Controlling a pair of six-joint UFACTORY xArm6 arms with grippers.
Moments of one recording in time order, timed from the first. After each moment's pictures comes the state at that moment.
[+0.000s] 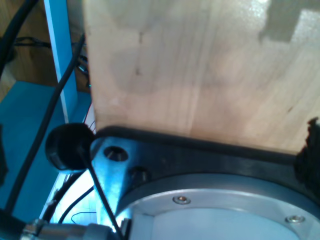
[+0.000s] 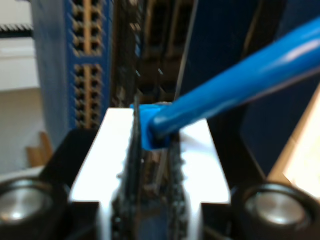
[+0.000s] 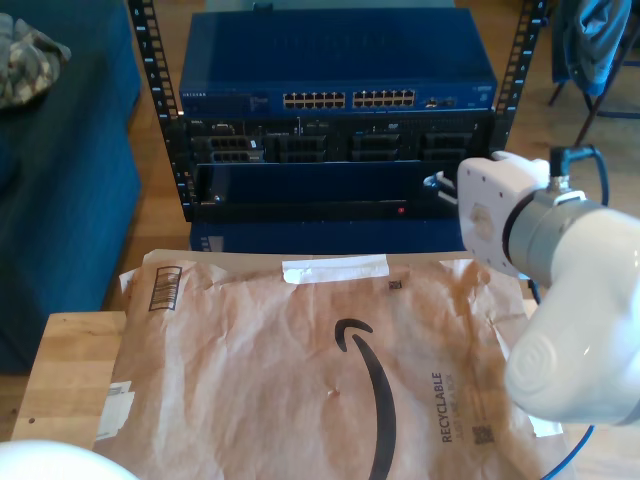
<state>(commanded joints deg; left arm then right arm) 95.9 -29.2 -6.0 8.4 61.1 -7.4 24.7 -25.3 -19.8 30.5 -24.0 63.4</state>
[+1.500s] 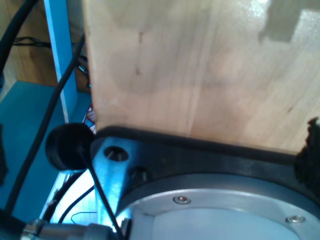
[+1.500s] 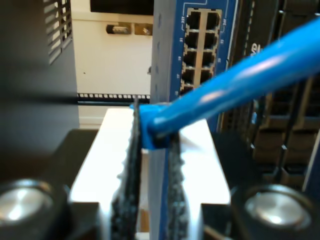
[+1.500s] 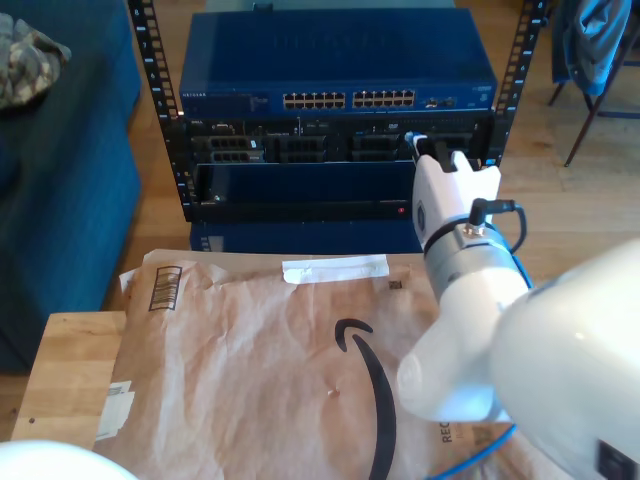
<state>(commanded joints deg) 95.9 -29.2 -6.0 8.4 61.1 -7.4 29.7 14.1 -36.2 30.5 -67.6 74.6</state>
